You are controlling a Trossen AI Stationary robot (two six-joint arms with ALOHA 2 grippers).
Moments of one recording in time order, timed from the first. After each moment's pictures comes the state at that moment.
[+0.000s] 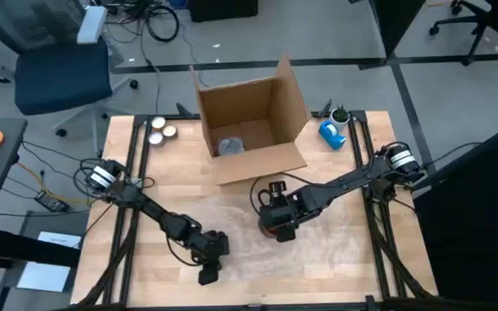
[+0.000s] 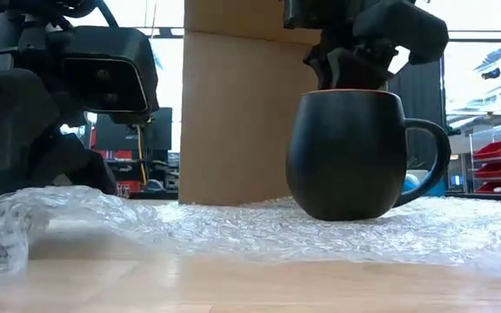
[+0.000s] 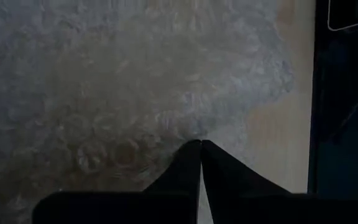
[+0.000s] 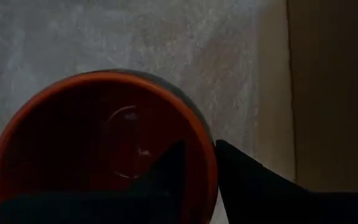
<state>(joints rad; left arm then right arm) -0.54 1.80 0.87 0.04 0.16 -0.79 0.34 1.78 1.35 -0.76 0.34 0.09</state>
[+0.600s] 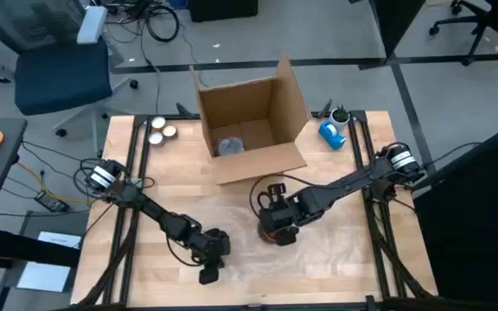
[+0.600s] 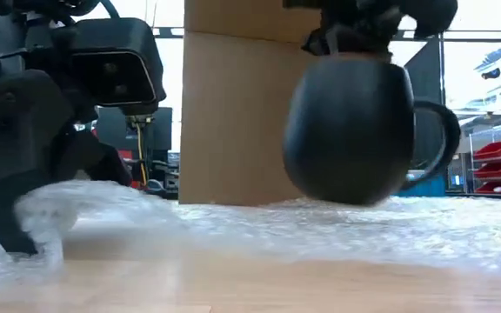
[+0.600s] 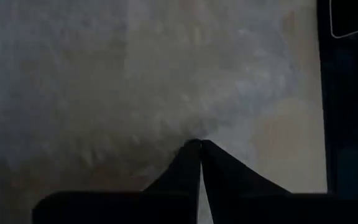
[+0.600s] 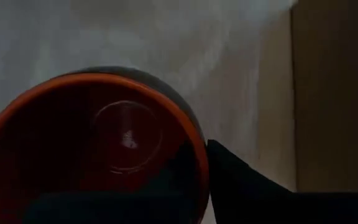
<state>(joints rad) -0.54 1.80 0.87 0.05 0.10 -0.70 0.37 1.78 1.44 -0.81 0.34 0.08</state>
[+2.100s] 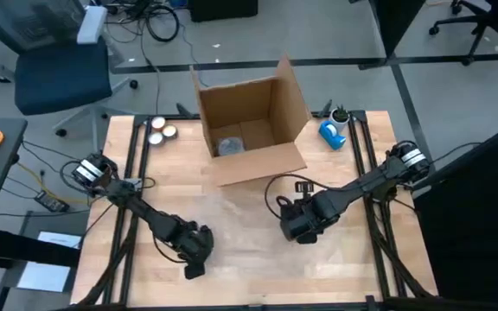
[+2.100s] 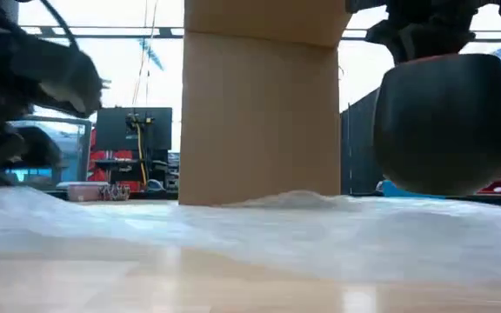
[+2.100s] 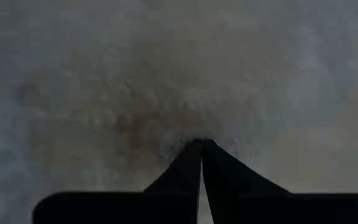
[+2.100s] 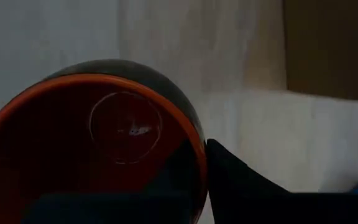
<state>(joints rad) -0.62 1.64 0.86 -0.51 -0.03 -0.94 0.45 1.69 1.37 -1.16 0.37 0.41</state>
